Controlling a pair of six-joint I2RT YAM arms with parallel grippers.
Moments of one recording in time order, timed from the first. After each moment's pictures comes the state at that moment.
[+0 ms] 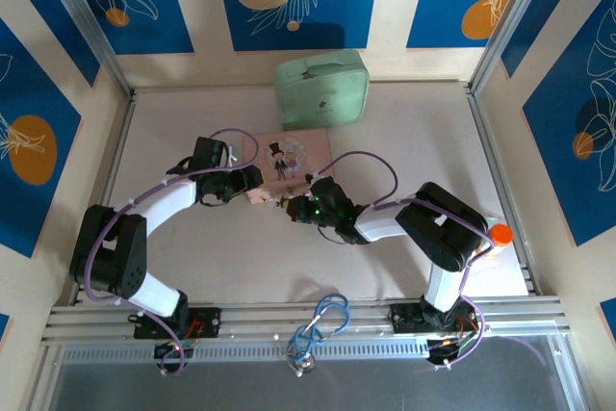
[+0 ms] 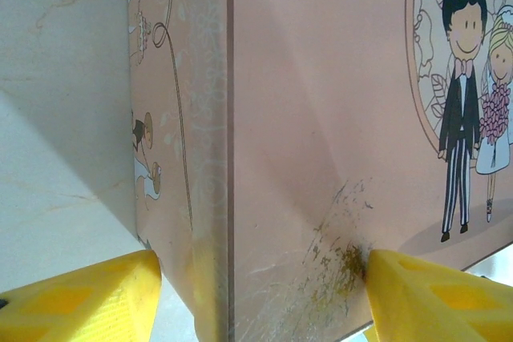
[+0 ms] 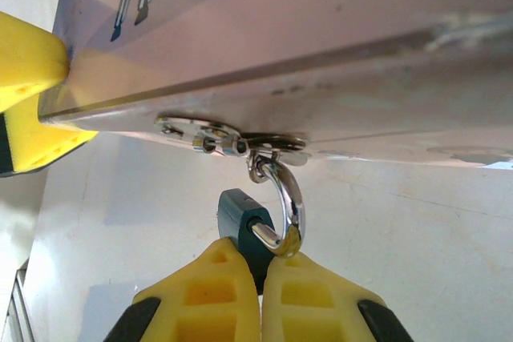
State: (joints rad) left arm -0.28 1.52 0.87 -0.31 0.38 -0.61; right arm 0.82 1.78 0.70 0.51 -0.14 0.91
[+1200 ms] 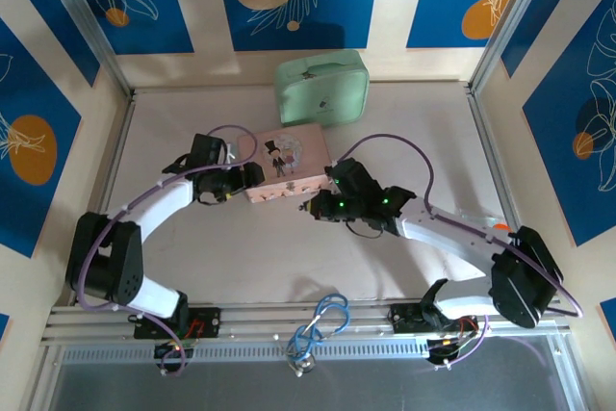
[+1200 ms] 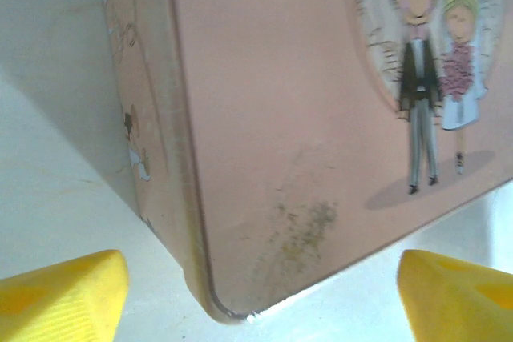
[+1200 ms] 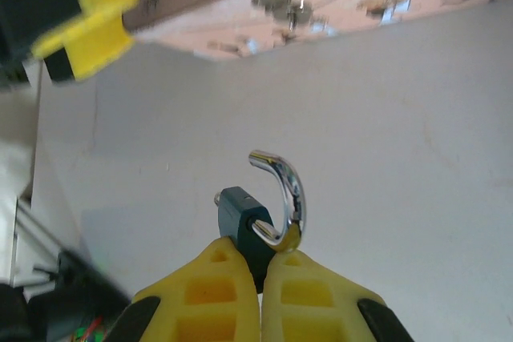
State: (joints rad) left arm -0.28 1.46 0.91 -0.40 0.37 -0.58; right arm 0.79 1.29 0.87 -0.41 -0.21 0.81
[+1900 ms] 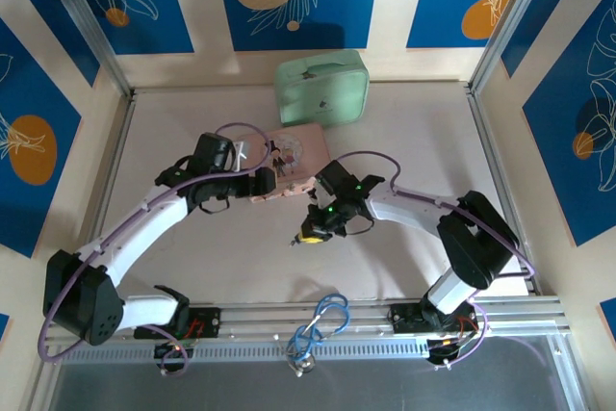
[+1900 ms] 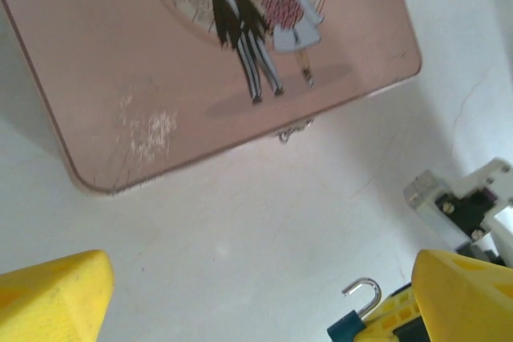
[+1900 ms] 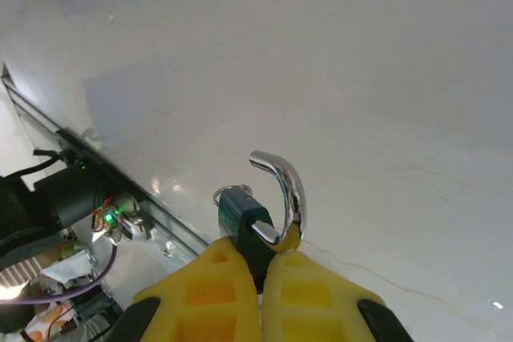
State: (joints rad) left arm -0.45 1.26 0.96 -0.58 0.26 -0.49; right arm 0.76 1.61 0.96 -0.52 -0.60 0.78
